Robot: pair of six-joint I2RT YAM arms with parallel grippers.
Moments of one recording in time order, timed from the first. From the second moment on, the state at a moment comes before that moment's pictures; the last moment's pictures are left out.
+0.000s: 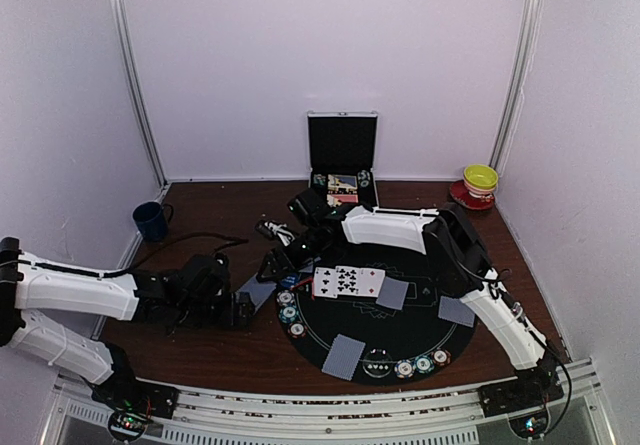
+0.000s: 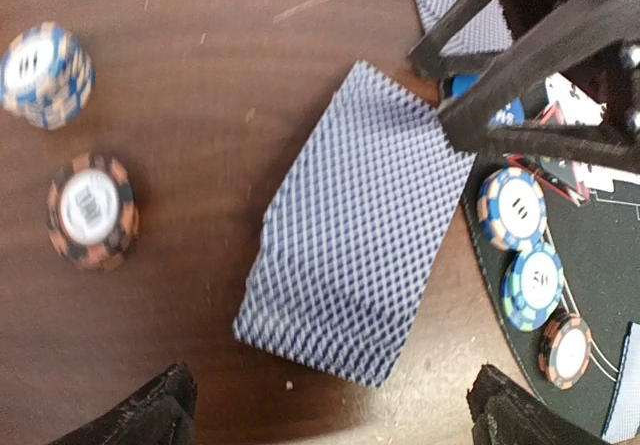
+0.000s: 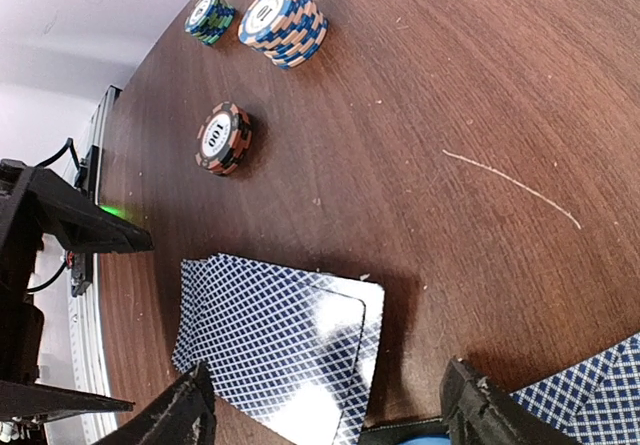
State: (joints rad) left arm -0.91 1.25 0.52 -0.22 -0.29 -0.77; right arm 0.85 2.58 2.18 -0.48 -0.69 0.14
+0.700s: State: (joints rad) left arm -0.97 1.30 0.45 0.02 -0.32 -0.97; right arm 0.86 2.59 2.19 -0.47 -0.67 0.12
